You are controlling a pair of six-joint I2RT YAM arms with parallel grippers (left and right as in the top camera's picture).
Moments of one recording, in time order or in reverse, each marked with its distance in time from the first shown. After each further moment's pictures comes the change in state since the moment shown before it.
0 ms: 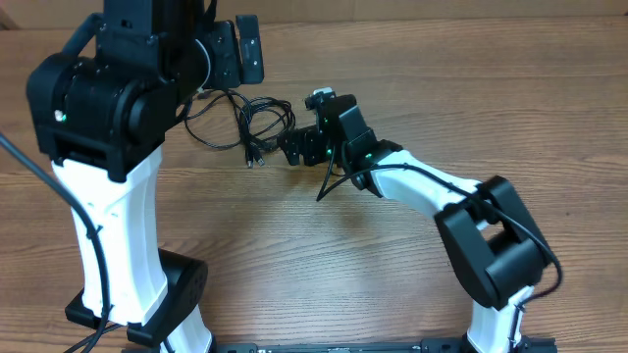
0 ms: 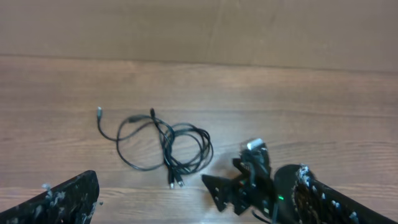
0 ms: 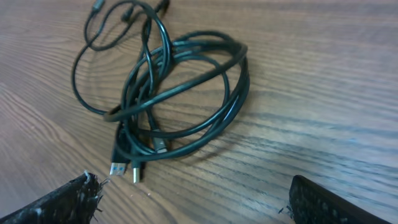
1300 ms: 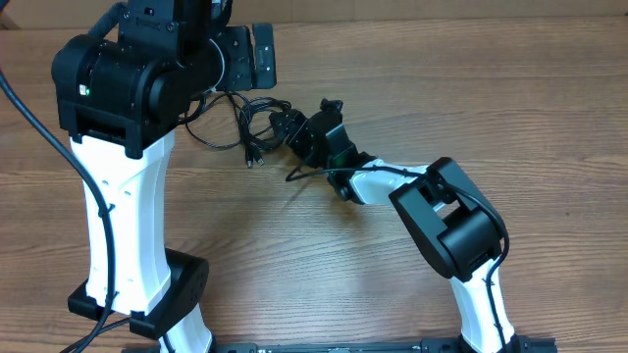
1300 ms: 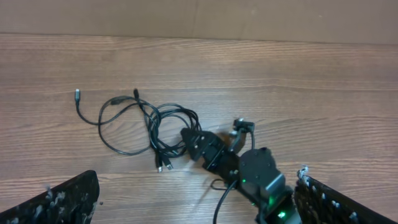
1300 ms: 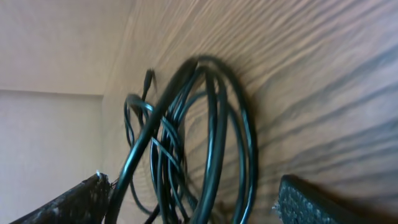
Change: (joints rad) left arm 0.000 0.008 -0.070 -0.001 0.075 0.006; right arm 0.045 0.211 0.014 0.395 0.082 0.878
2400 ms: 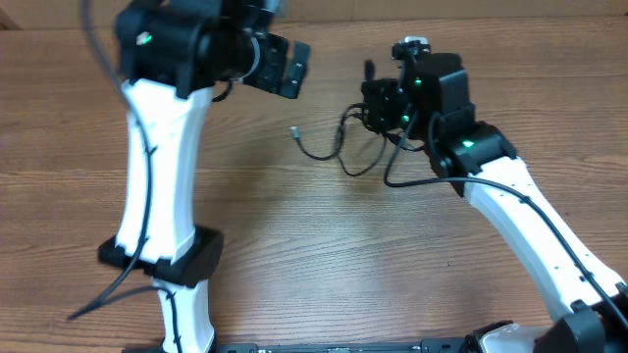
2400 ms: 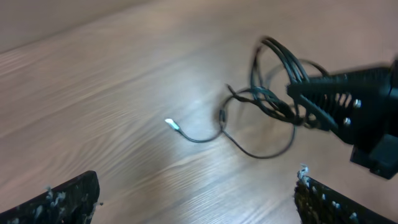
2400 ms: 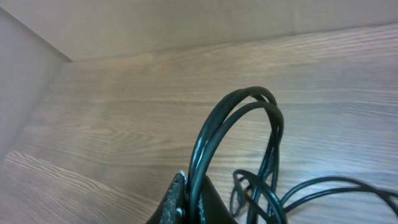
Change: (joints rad) left arm 0.000 0.190 0.000 0.014 0.283 0.377; right arm -0.276 -0.715 0.015 -0.802 -0.084 -0.872
